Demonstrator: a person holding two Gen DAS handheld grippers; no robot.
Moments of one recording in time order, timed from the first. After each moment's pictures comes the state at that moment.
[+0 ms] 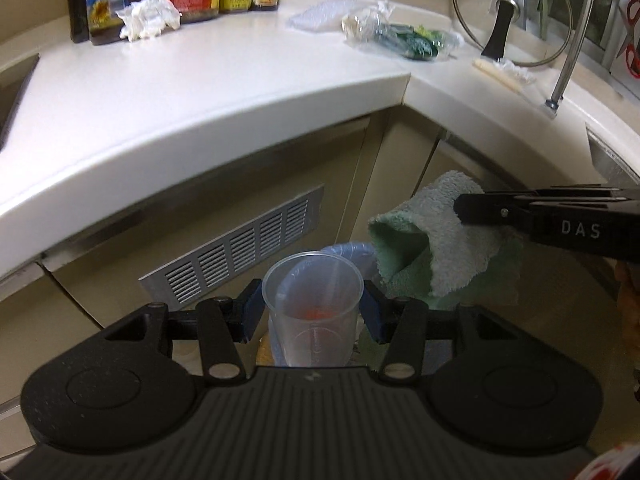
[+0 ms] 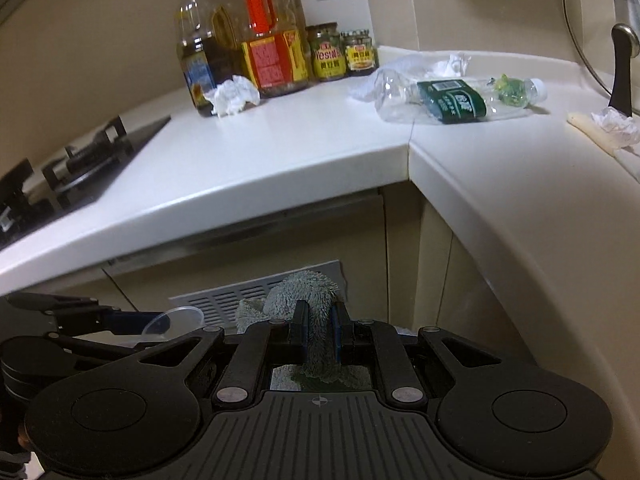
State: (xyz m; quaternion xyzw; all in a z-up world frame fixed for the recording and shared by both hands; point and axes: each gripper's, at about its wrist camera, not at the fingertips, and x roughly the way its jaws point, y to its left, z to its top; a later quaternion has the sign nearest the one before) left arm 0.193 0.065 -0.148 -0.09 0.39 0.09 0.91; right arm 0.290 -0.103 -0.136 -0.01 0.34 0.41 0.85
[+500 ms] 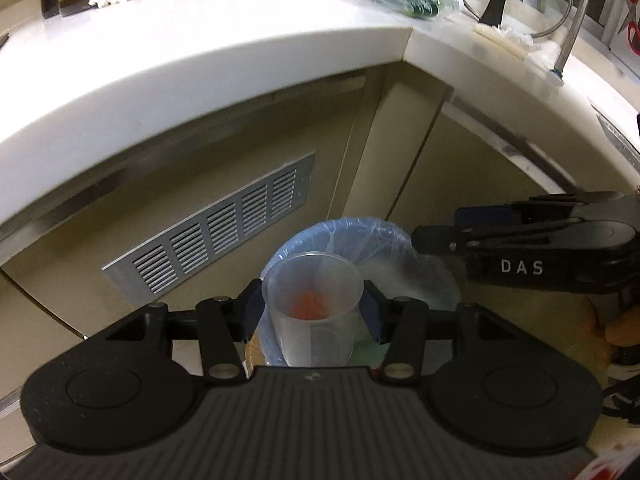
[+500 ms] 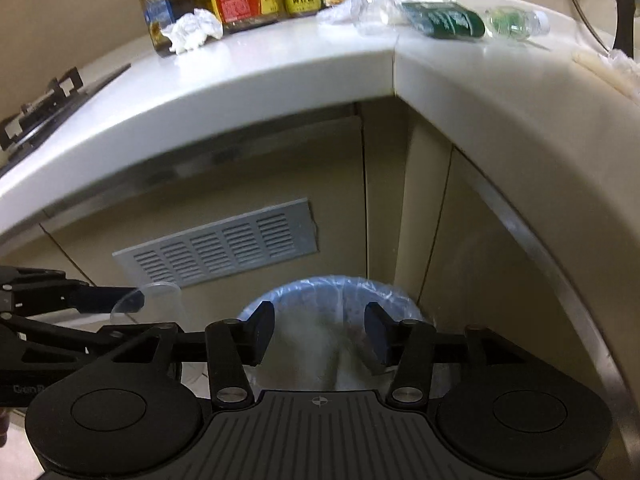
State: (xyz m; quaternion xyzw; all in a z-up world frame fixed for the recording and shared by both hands) left arm 0.214 0.071 -0.182 -0.09 0.42 0.06 0.90; right arm 0.310 -0.079 -0.191 -0.05 0.39 0.38 0.84
